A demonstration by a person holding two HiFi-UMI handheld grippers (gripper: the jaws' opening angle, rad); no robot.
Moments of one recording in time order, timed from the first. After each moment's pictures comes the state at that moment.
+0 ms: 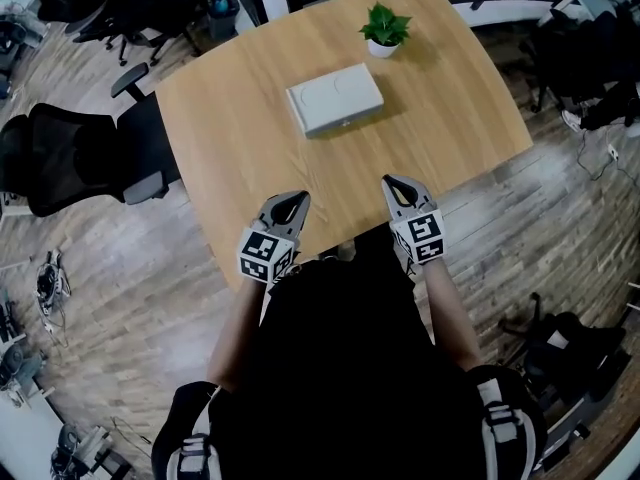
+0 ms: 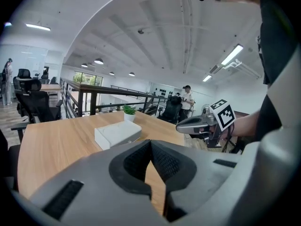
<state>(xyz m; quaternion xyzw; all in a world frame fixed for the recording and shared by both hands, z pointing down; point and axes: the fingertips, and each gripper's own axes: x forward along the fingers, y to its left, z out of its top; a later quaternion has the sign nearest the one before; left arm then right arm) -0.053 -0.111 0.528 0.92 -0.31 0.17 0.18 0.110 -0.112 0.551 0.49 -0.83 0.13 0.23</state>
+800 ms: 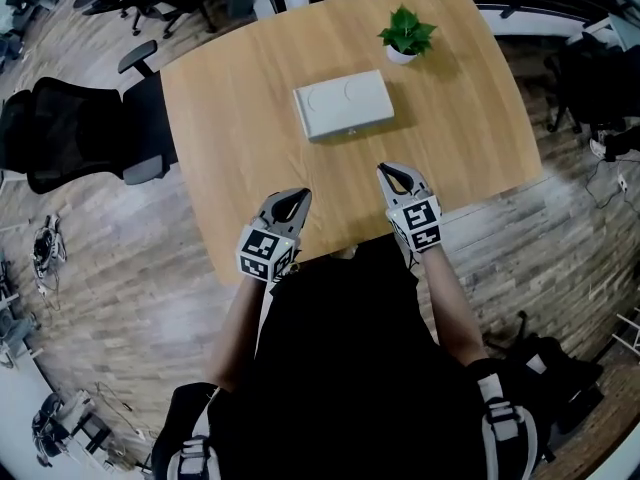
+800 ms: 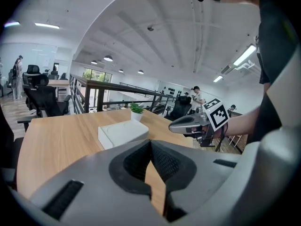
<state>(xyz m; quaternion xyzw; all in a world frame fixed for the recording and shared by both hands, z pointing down) -0.032 -0.157 0.539 0.90 -0.35 0.18 0.21 0.117 -0.196 0.573 0.42 -0.86 0.13 0.25</state>
